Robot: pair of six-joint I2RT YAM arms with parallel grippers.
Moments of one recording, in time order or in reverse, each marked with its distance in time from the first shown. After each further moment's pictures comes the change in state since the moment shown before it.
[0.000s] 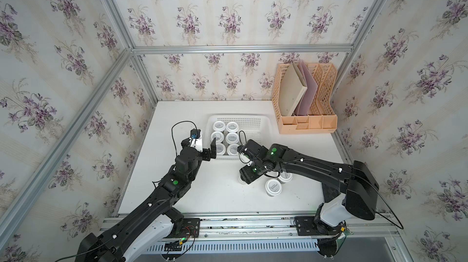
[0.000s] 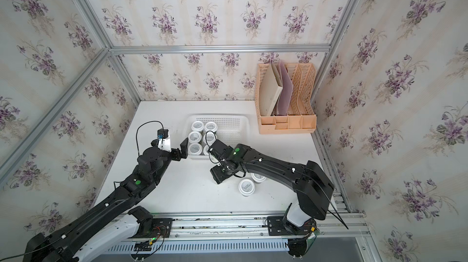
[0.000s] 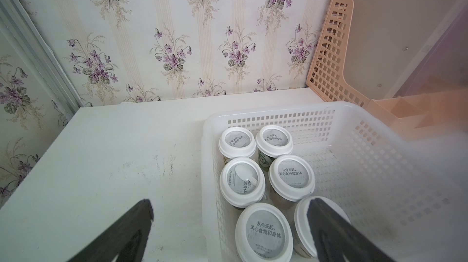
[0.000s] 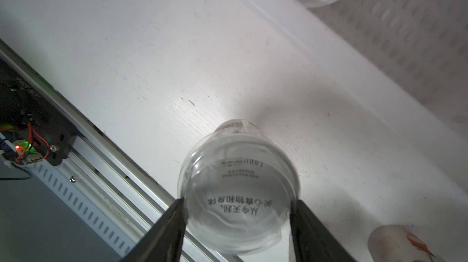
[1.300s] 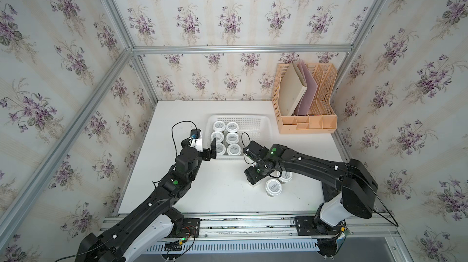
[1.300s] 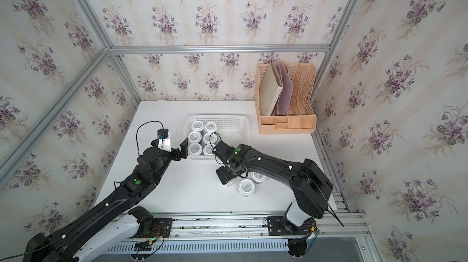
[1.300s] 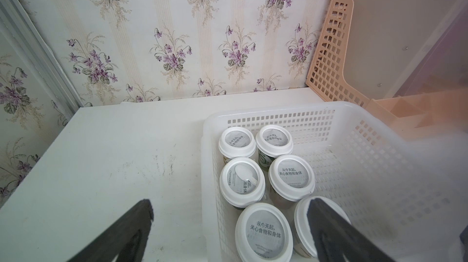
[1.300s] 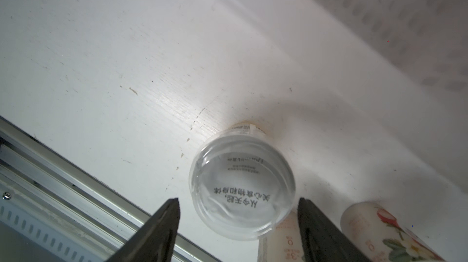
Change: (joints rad) left arm 0.000 0.001 0.000 0.000 0.001 0.000; right arm -0.036 0.024 -0.076 -0.030 0.066 -0.001
